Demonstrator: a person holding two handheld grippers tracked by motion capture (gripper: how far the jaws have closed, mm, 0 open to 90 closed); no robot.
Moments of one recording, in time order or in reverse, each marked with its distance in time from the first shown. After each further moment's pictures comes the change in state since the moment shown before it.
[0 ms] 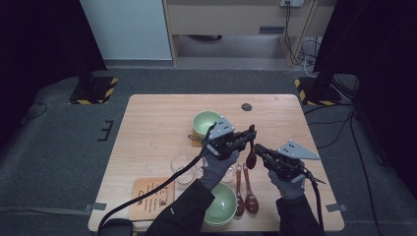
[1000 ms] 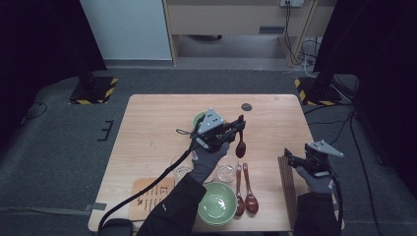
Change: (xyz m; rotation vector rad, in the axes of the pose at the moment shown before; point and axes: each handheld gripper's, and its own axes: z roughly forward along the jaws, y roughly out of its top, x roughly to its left) left arm 0.018 0.021 -0.023 -0.037 0.082 0.060; right arm -0.106 -0.063 -0.015 0.171 -0.391 0.155
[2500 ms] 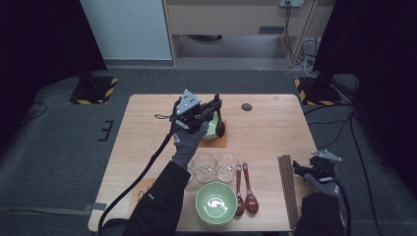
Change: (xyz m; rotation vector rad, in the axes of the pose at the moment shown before) left arm 0.058 0.025 -0.020 -0.039 0.156 0.017; right arm -0.045 -0.055 0.031 0.197 -0.130 0.024
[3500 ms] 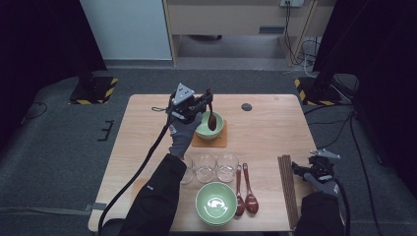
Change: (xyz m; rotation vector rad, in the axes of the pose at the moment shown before) left arm 0.041 -0.009 0.018 0.030 0.080 -0.028; right arm -0.001 0.002 0.005 0.068 0.025 0.009
